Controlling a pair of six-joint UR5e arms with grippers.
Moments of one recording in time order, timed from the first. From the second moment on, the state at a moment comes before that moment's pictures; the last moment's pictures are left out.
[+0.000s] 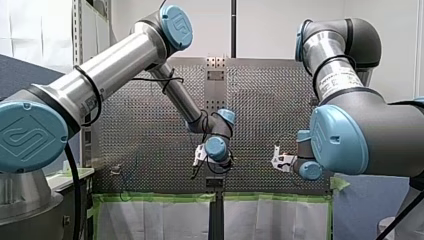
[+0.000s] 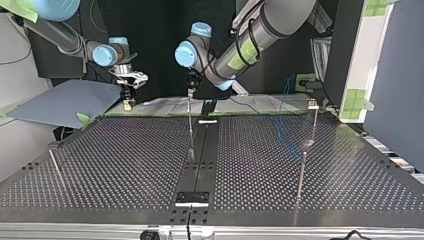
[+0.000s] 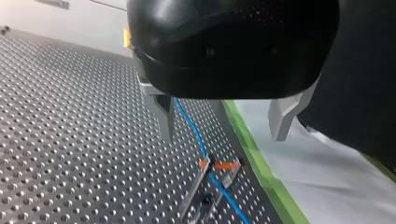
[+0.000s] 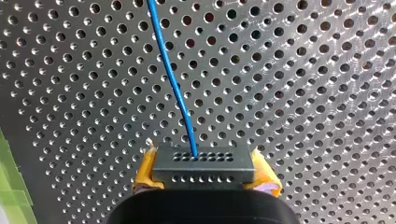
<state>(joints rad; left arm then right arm) -0.73 -2.42 -1.49 -2.78 -2.01 -1.59 1.74 -0.71 1.79 -1.04 1.34 1.69</state>
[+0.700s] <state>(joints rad) -0.72 -2.42 -1.49 -2.80 -2.06 -1.56 1.74 -0.71 1.79 -1.04 1.34 1.69</state>
